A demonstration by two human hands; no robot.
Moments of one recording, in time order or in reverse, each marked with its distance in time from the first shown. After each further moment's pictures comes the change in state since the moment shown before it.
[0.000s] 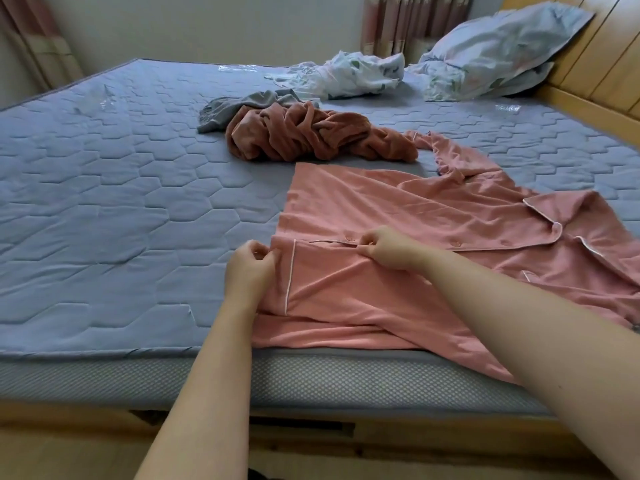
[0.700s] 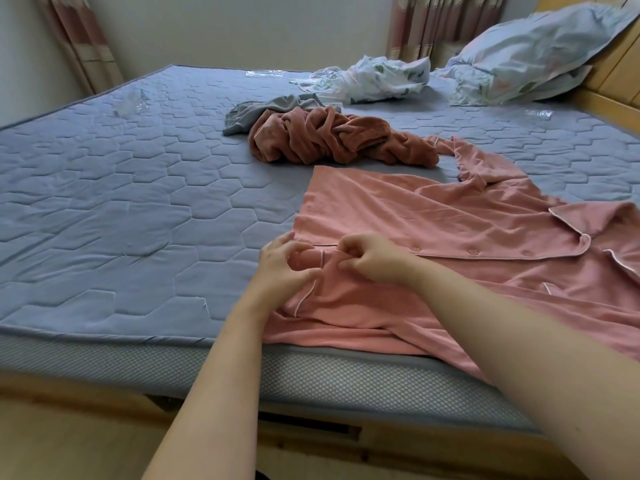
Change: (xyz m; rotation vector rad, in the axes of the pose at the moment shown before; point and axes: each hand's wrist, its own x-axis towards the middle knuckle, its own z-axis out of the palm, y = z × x) left_hand -0.019 0.011 -0.002 0.048 -0.235 0.217; right_hand -0.011 -0.032 0.019 0.225 -0.068 -0.287
